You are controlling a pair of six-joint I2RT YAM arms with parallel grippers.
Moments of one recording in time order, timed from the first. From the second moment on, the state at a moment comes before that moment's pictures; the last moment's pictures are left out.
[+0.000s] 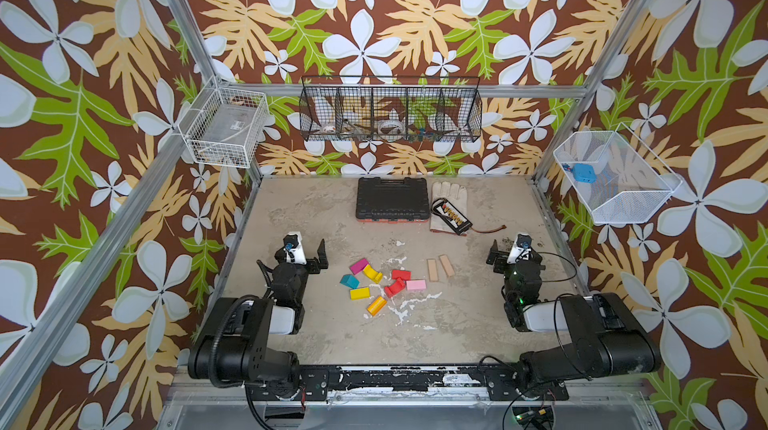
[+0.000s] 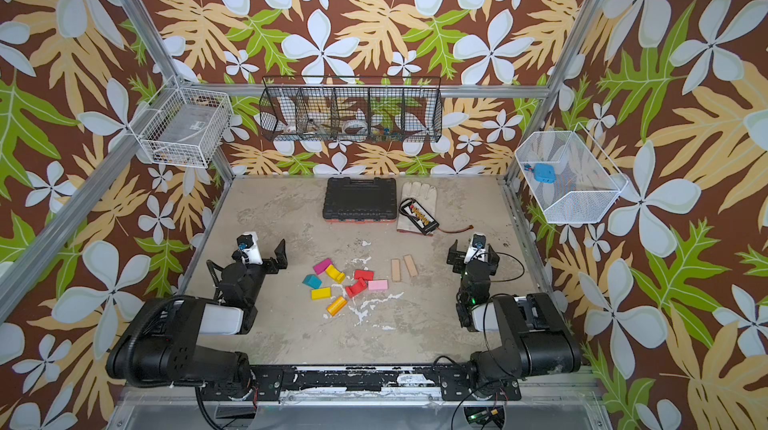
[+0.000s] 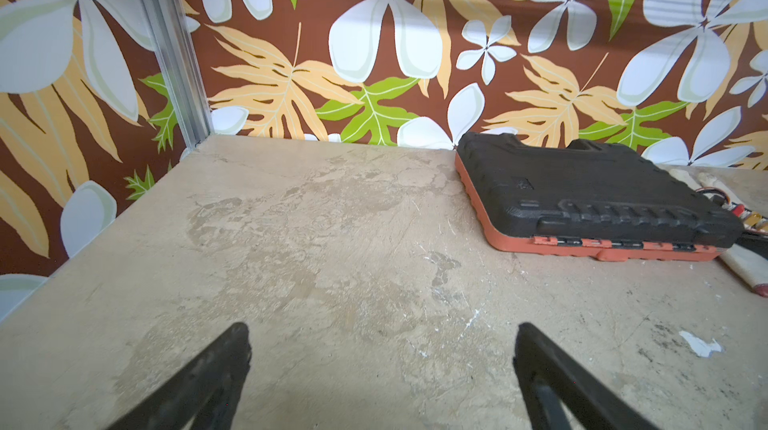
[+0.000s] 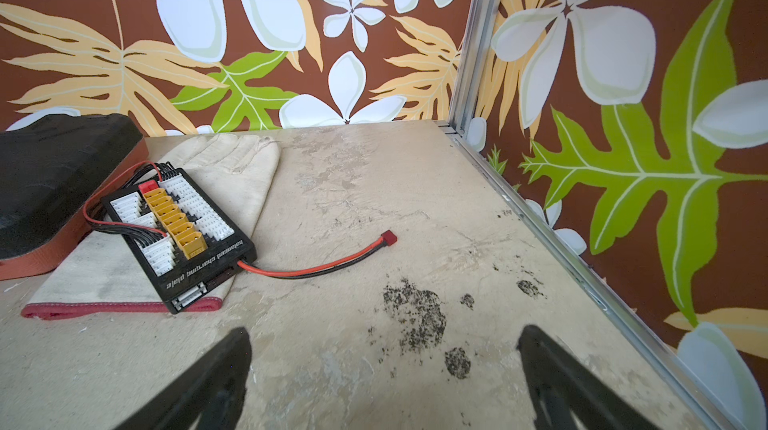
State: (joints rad) left arm -0.03 1.36 0.18 1.09 -0.03 -0.09; right arm 0.07 1.42 0.18 1.08 0.34 0.01
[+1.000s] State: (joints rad) left arm -0.01 0.62 0.45 0.04 -0.15 -0.95; right arm 0.51 1.20 0.75 -0.22 0.17 0.47
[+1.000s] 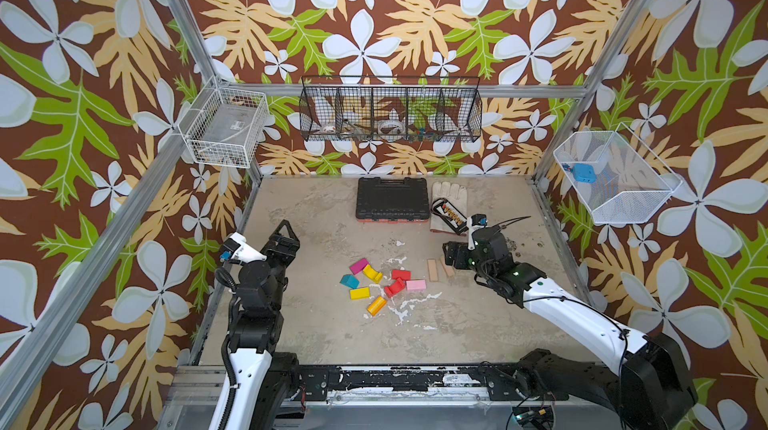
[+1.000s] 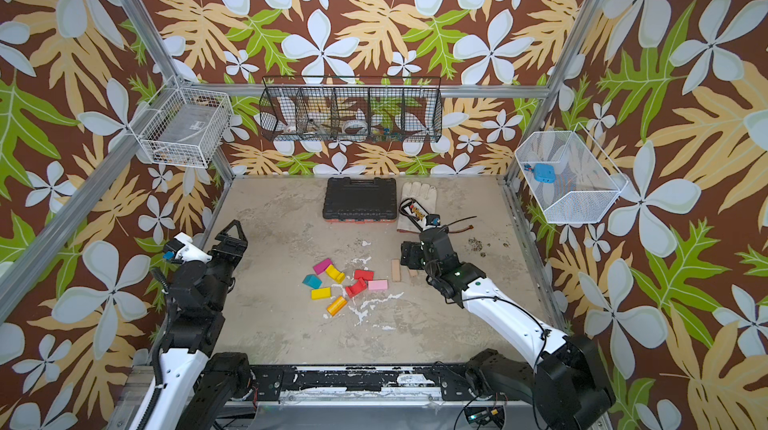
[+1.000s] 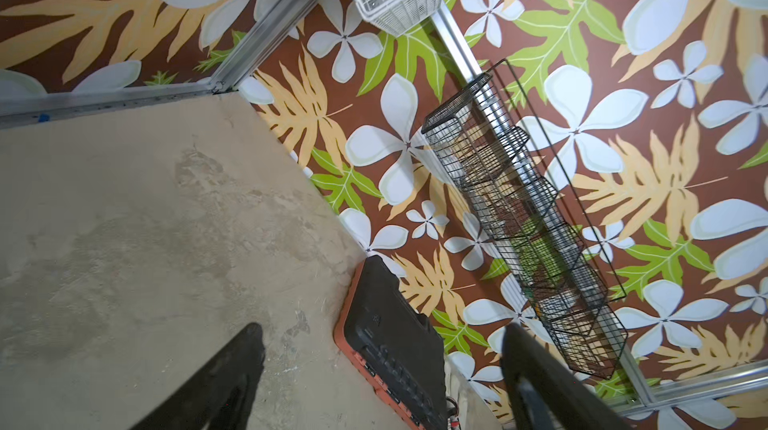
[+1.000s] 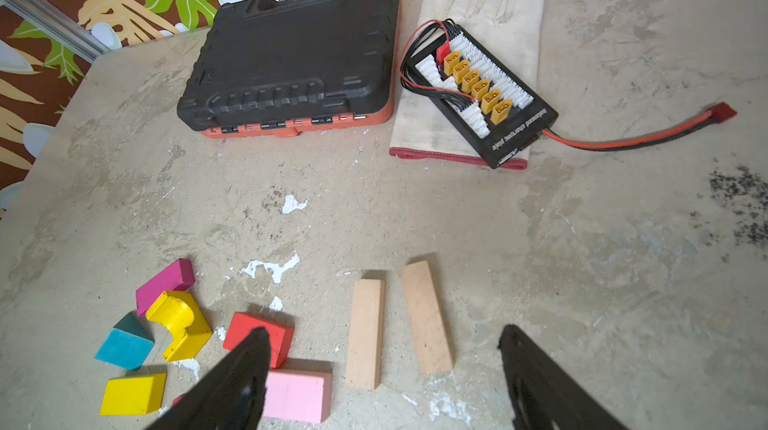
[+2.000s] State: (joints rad) left arm -0.16 1.13 0.53 0.09 -0.18 -0.82; right arm 0.51 1.65 0.87 -0.31 0.18 0.42
